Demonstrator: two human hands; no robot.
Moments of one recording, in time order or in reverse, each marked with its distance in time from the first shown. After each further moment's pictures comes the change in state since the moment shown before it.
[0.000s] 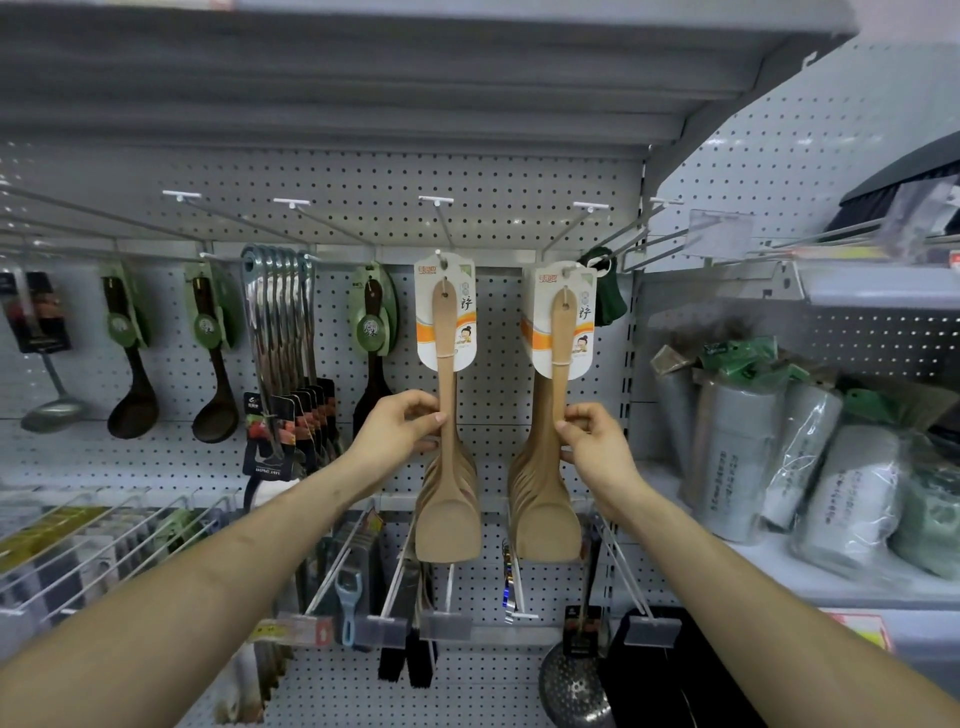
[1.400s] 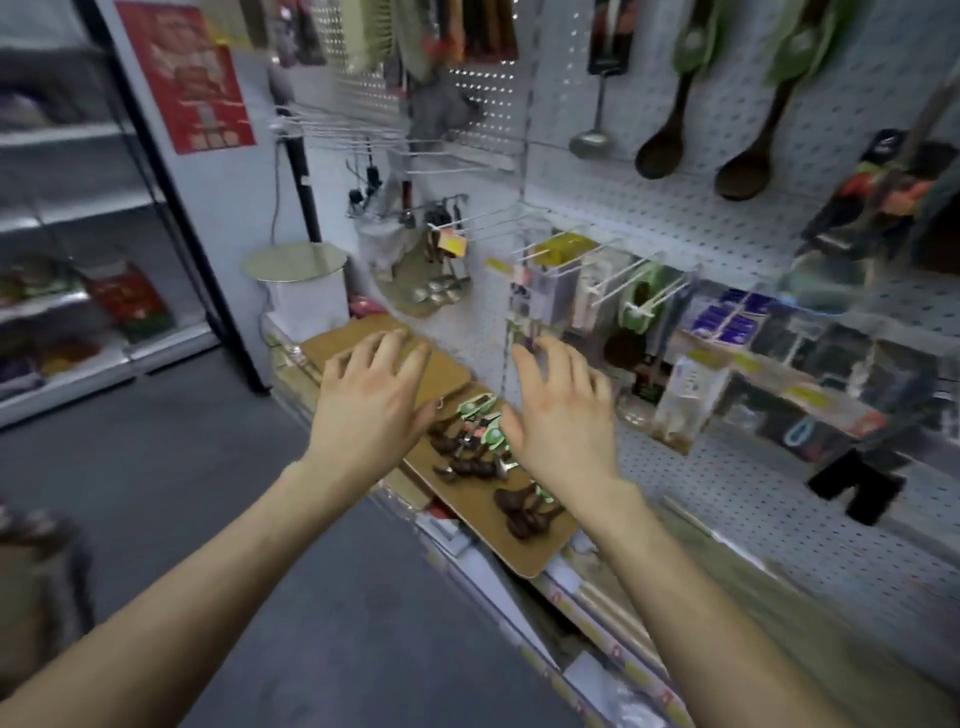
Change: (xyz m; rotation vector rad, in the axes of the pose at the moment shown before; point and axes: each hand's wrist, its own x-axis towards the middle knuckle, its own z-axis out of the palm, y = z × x) left_hand -0.493 -0.087 -0.352 1.580 0.375 -0.409; right_hand -0.422 0.017 0.434 -0.869 -0.627 -0.903
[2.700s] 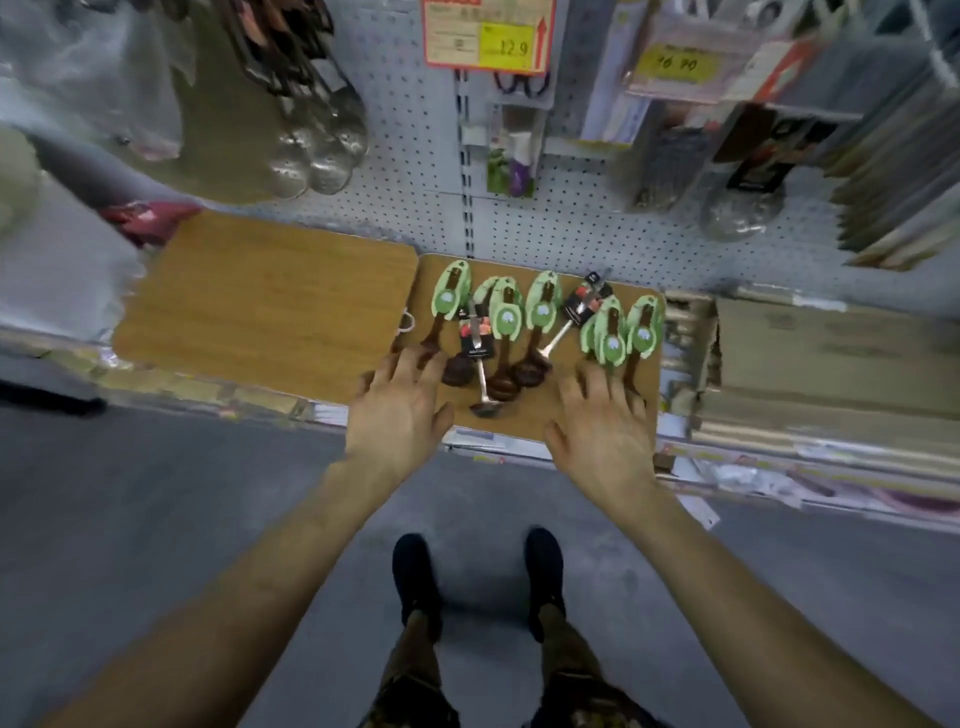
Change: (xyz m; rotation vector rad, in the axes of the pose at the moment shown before) left_hand 0.206 -0.206 0.410 -0.240 -0.652 0.482; right_hand 0.131 -0.112 0.361 -0.055 -0.582 0.768
